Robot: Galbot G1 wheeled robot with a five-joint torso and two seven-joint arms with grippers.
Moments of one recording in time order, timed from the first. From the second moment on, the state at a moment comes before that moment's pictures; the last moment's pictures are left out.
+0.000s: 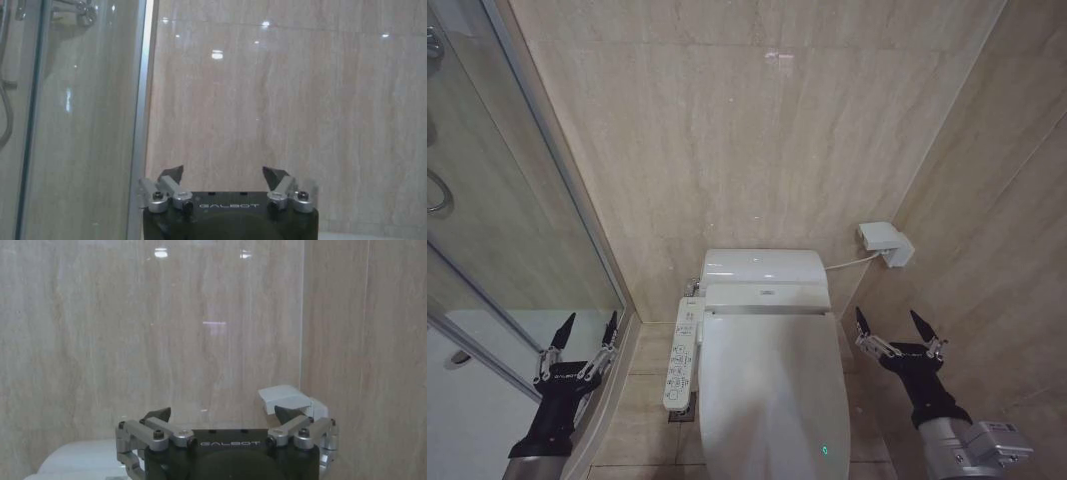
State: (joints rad) left arm 1.87 -1.25 -0.69 -2.44 -0.37 -0.20 -0.11; right arm -1.79 1.44 0.72 2.50 0.26 -0.12 0.09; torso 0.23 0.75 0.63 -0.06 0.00
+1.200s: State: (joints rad) left arm 1.92 -1.24 -0.64 -2.50 -0.31 -0.17 -0.12; right arm -1.79 1.44 0.72 2.50 0.26 -0.12 0.09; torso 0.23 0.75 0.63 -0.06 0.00
